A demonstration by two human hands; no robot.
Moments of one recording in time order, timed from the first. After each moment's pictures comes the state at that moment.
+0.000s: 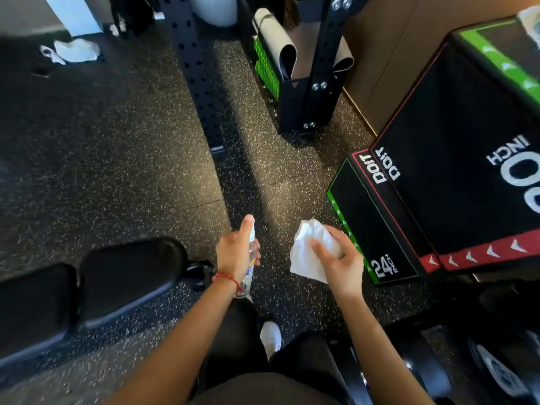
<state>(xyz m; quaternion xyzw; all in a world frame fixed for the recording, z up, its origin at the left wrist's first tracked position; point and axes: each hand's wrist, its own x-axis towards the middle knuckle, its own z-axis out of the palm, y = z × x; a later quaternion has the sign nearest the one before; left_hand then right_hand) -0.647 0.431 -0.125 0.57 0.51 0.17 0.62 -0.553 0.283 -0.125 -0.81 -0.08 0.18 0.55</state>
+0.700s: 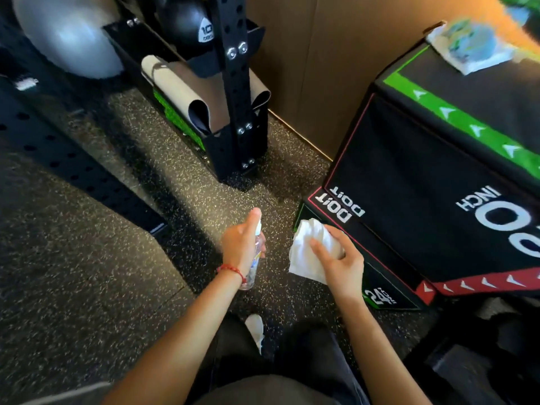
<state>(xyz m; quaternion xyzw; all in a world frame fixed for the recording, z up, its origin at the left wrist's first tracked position) -0.311 0.590 -0.119 0.71 0.33 0.03 0.62 -0.299 0.419 -0.116 -0.80 0.09 0.07 0.59</state>
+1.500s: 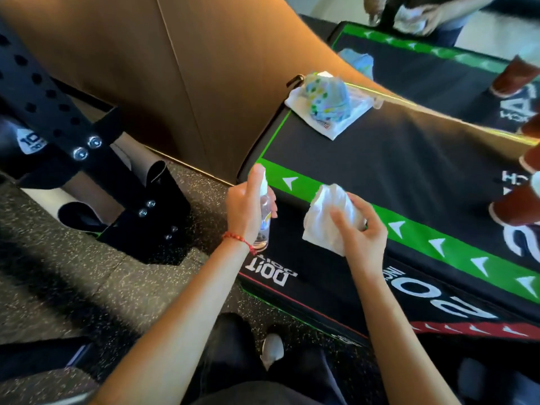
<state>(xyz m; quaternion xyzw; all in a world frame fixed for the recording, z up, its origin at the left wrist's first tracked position) 0.040 0.423 -0.037 0.69 0.12 0.03 0.71 -0.016 0.267 -0.048 -0.74 0.24 -0.14 0.62</state>
